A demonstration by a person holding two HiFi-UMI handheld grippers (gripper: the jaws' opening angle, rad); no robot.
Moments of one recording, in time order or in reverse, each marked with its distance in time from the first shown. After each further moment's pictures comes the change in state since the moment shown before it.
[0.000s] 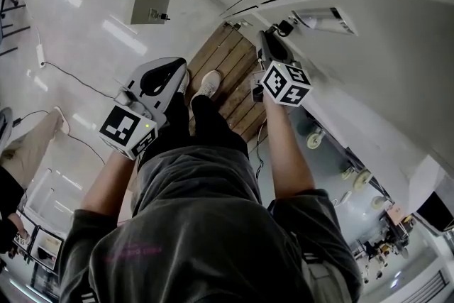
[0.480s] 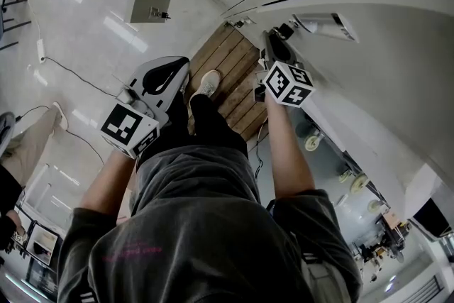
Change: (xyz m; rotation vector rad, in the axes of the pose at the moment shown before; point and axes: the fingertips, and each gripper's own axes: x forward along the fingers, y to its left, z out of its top) left arm 0.008 -0.003 0.002 -0.005 -0.002 0.006; right arm 0.003 -0.011 0.004 0.000 0.001 -0.007
